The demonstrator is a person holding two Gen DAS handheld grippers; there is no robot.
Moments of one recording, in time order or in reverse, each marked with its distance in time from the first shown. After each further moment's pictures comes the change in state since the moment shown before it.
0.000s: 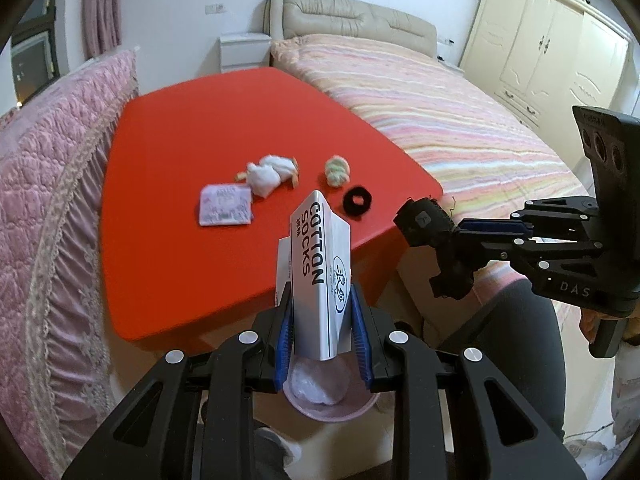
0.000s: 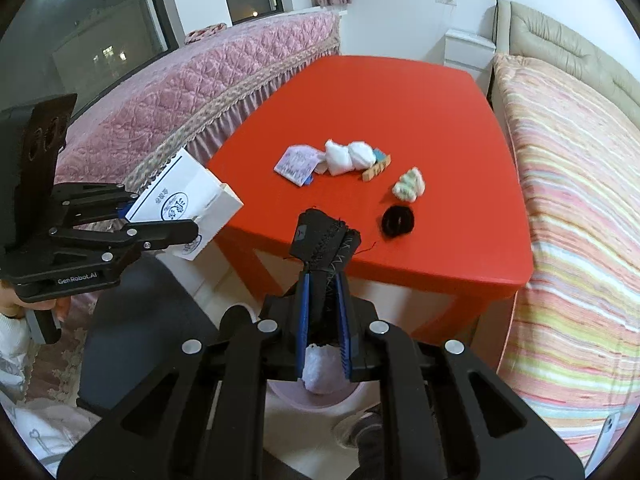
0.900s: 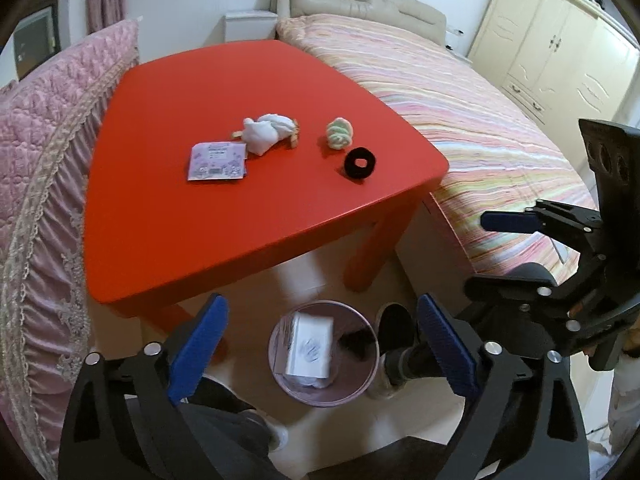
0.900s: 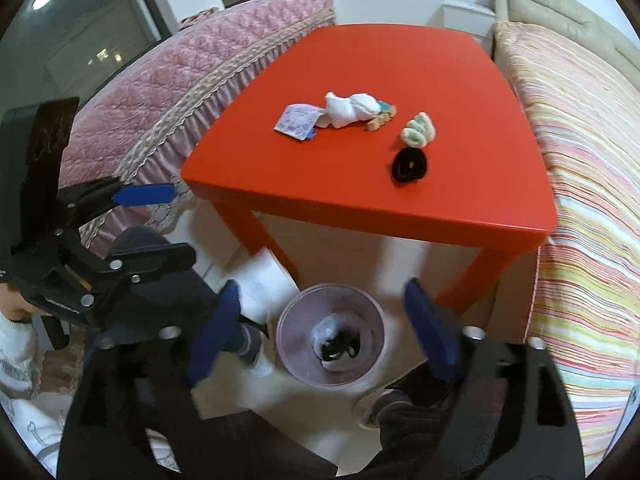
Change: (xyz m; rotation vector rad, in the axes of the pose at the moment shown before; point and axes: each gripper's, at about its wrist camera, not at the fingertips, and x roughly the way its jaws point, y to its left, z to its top) left arm 0.024 0.003 -0.020 -0.057 0.056 -0.010; right arm 0.021 -0.008 -0.025 0.077 0.054 0.028
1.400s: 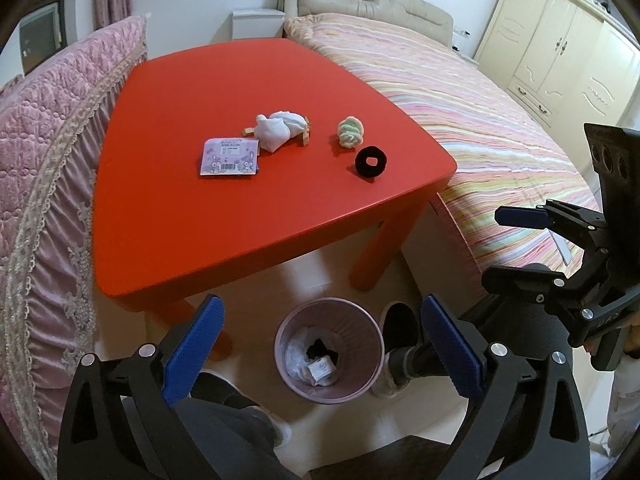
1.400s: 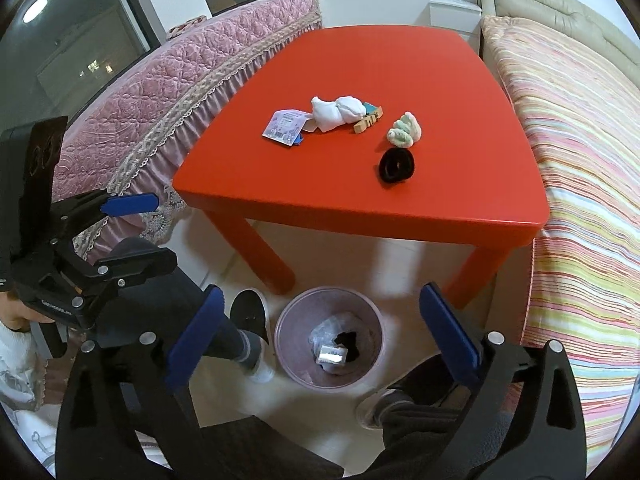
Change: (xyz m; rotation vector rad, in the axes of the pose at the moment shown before) left arm -0.003 0.007 -0.003 -0.012 0.004 0.017; right arm 0.000 -0.004 0.001 0.025 -0.006 -0.009
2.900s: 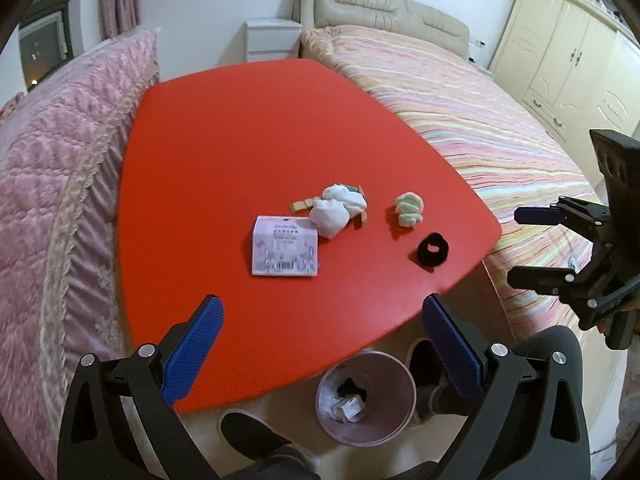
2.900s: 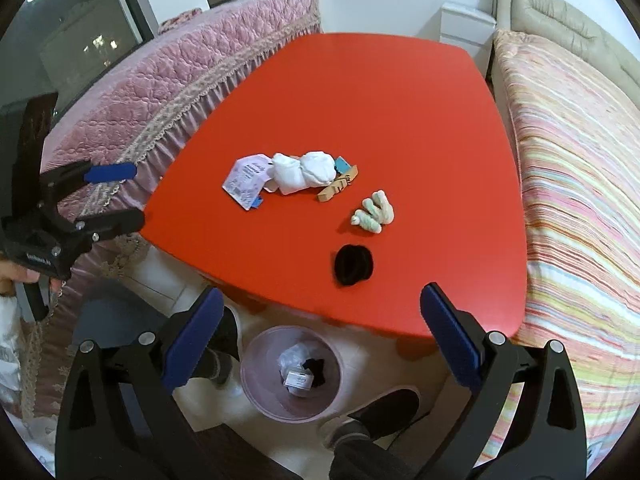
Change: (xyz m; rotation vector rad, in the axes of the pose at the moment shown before) left arm 0.019 0.060 0.100 -0.005 -0.017 0.038; right arm 0.034 -0.044 0.109 -0.083 0.062 -0.032
